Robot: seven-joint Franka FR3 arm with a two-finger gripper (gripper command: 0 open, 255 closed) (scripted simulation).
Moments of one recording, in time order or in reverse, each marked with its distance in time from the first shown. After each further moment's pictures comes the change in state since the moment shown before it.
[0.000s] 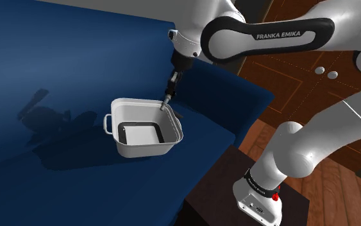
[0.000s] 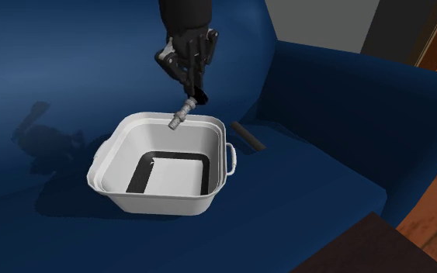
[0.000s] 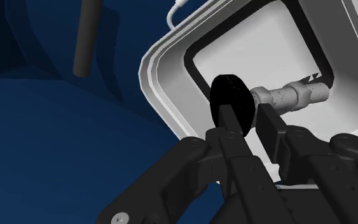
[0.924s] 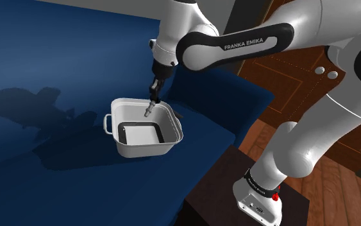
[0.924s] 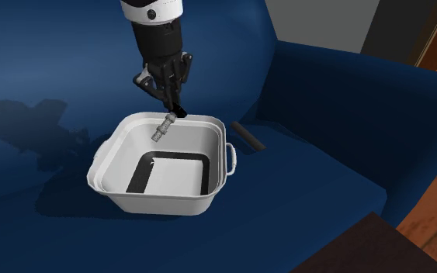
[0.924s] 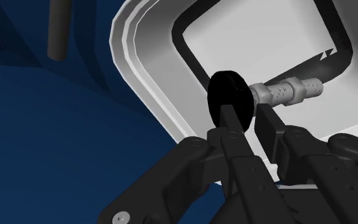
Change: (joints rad) arm -0.011 0.209 0.043 0.088 -0.060 0.106 0.081
